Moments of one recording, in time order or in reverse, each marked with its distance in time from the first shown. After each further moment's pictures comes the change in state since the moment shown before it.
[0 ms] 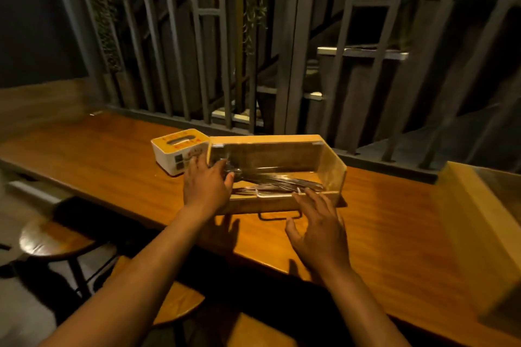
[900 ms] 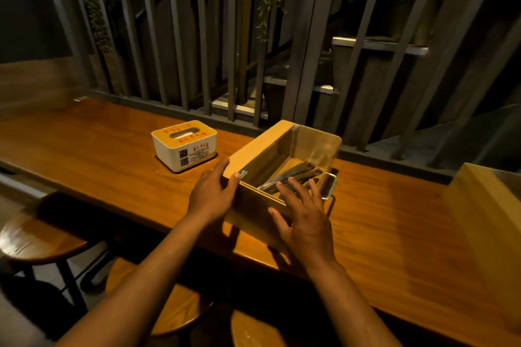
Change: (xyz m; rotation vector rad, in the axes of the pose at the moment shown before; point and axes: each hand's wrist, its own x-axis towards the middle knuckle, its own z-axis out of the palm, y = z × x) left_hand 0.014 -0.052 0.025 -0.568 -0.196 -0.066; right_hand 0.033 -0.053 0.061 -0.027 0.030 -0.061
